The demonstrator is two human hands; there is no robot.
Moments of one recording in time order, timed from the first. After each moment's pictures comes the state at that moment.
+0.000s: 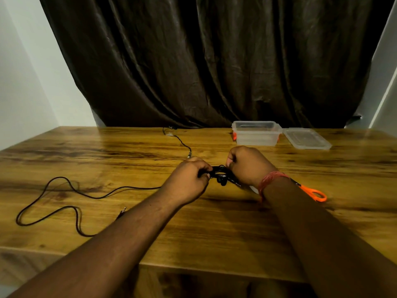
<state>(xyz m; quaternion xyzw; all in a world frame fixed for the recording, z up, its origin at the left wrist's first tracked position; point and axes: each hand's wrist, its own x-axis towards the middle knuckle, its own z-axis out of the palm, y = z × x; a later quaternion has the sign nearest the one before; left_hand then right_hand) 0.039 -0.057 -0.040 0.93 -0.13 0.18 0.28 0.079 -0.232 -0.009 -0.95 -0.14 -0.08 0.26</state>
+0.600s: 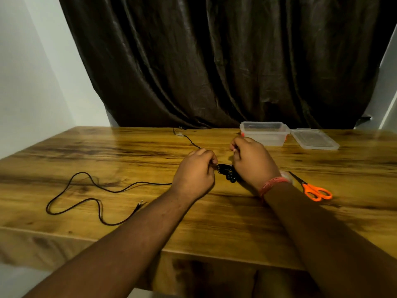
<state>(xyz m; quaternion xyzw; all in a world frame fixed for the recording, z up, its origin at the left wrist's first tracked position) 0.028 -0.056 -0.031 0.93 -0.14 0.30 0.19 0.071 -0.222 -0.014 -0.89 -0.23 -0.29 0.25</state>
